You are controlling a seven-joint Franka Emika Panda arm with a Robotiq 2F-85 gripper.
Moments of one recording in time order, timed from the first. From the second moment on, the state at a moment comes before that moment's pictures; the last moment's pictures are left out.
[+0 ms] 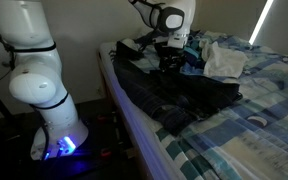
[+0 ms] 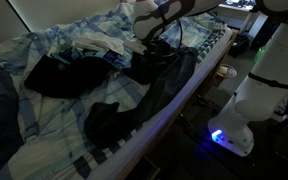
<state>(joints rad) 0.08 0.07 0.02 -2.17 0.07 2.24 1.53</state>
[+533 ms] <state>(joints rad) 0.08 0.10 0.02 -2.19 0.02 2.31 1.64</state>
